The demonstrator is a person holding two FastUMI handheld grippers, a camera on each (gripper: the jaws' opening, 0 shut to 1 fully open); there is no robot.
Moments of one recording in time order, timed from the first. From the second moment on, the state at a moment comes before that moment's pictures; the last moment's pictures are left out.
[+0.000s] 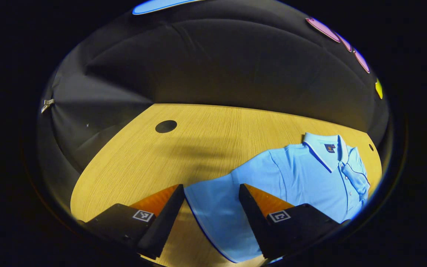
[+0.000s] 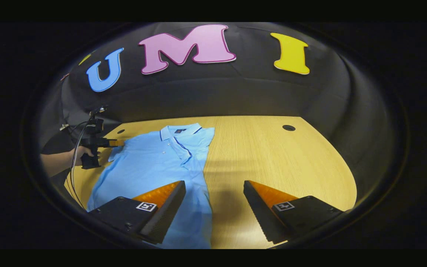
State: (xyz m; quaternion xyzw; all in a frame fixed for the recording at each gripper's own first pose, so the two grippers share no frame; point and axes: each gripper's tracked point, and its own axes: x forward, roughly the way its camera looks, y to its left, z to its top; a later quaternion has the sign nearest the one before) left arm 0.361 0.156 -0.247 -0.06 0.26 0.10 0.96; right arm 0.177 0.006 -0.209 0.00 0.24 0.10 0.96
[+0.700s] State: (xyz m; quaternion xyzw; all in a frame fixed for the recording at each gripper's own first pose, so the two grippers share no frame) left arm 0.381 0.081 -0.201 -0.03 0.24 0.06 0.97; right arm 0.164 -0.018 -0.210 0.02 0.23 0.07 0.97
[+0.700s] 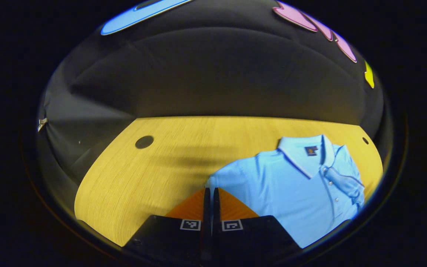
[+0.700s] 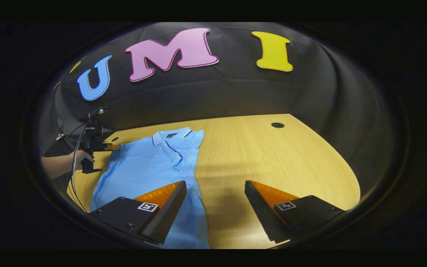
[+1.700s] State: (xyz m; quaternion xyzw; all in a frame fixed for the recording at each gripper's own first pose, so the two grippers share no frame) left arm 0.260 -0.055 -0.120 -0.08 0.17 -0.05 0.98; right arm 0.074 -0.032 -0.199 0.02 0.23 0.06 0.97
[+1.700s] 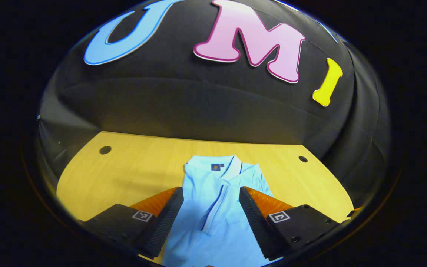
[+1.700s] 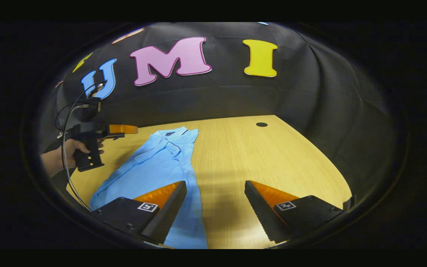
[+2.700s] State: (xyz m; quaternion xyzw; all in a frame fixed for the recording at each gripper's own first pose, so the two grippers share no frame) left arm -0.041 -0.001 -0.276 -0.04 0.32 -0.02 0.95; right arm -0.043 -0.003 -0.311 0.04 0.36 0.03 0.93
